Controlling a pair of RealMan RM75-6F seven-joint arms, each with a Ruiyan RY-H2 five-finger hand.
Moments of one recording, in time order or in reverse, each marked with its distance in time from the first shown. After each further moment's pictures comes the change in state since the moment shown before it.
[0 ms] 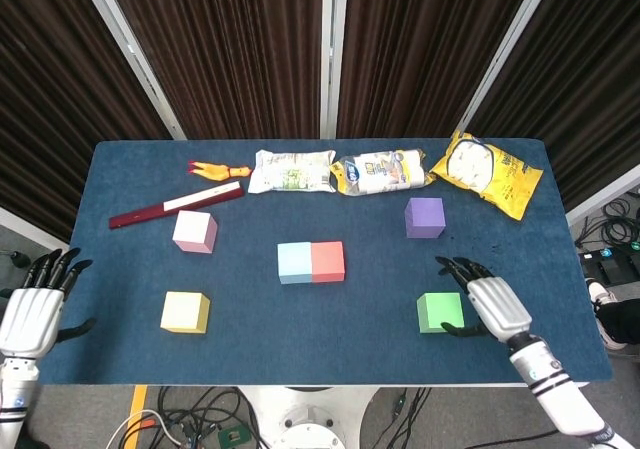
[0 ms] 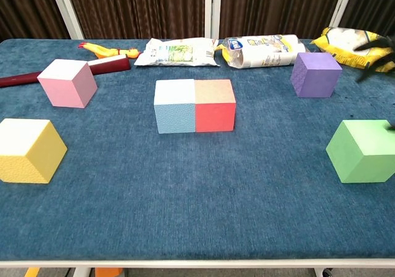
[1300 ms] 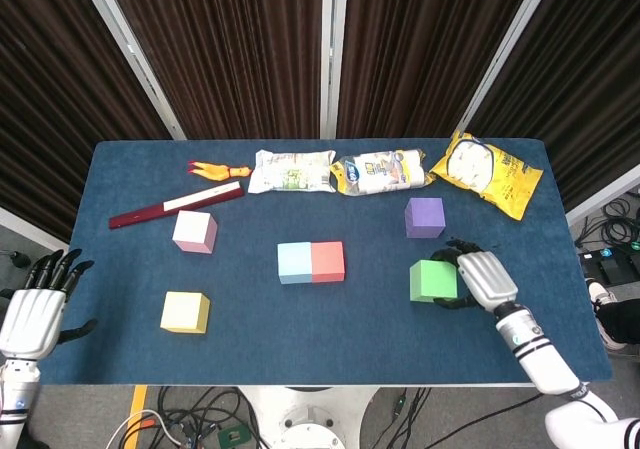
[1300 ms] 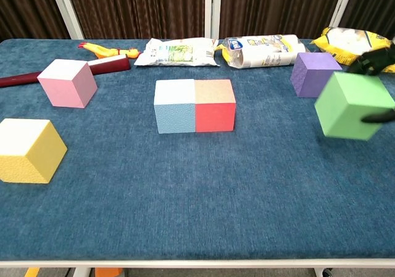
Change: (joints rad) left arm 0.002 0.012 0.007 -0.032 -0.003 0.005 0.030; right arm 0.083 -0.128 0.176 0.194 0.091 -0.178 -0.013
